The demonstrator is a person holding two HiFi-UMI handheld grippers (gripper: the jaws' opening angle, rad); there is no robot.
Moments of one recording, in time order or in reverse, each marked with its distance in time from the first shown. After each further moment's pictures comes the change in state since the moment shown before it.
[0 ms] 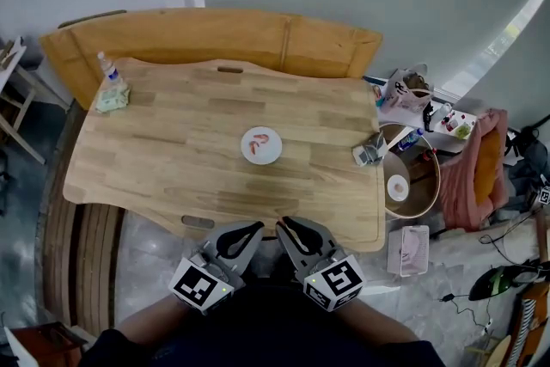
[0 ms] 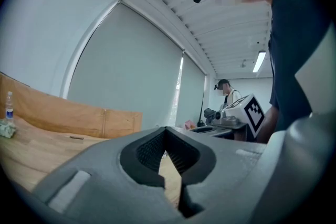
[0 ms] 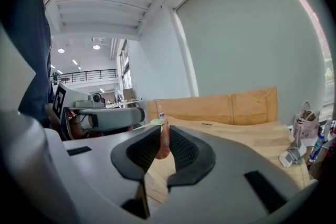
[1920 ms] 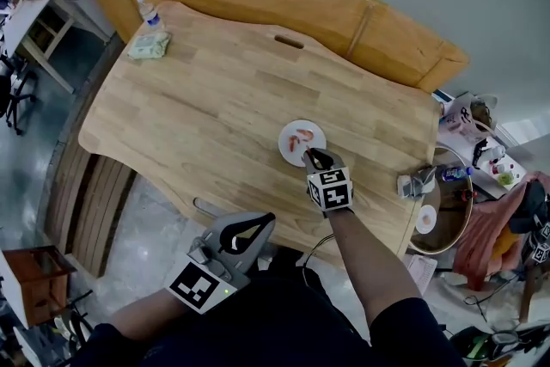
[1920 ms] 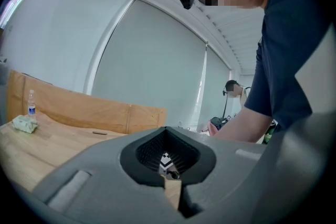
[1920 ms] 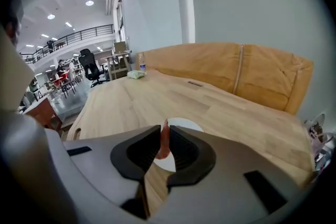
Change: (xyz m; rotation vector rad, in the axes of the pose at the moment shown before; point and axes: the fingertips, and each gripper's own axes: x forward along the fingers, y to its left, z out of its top) left arm 0.044 0.100 -0.013 -0.091 0.084 0.264; right arm 0.249 -0.215 -0.160 -0.130 0.478 -0.012
